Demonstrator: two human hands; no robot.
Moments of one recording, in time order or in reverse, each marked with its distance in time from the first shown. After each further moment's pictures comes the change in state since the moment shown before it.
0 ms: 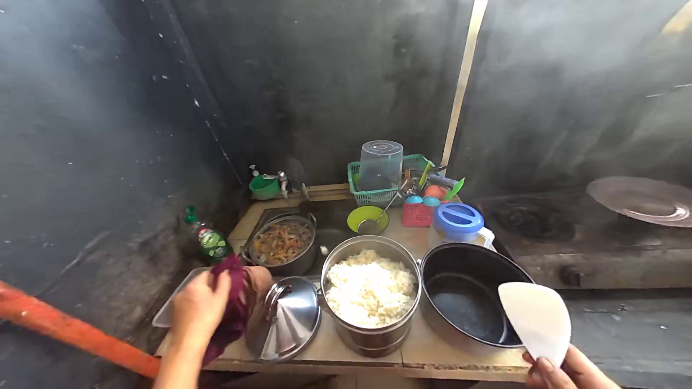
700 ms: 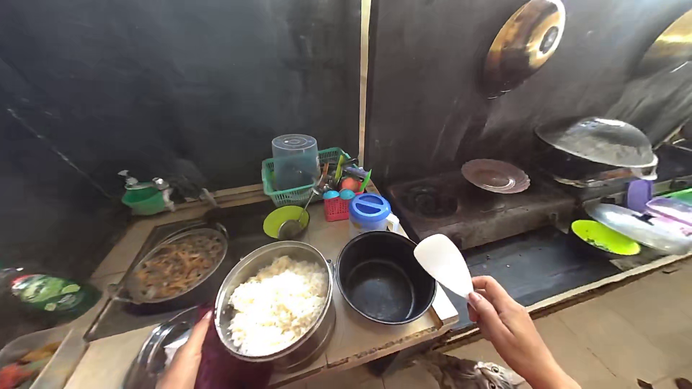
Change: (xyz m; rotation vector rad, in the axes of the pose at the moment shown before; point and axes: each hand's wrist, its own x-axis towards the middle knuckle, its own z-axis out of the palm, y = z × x) left_hand -0.085 0.099 0.100 -1.084 -0.581 -0.424; right_hand 0.026 0.017 -0.078 -0.373 0.191 0.038
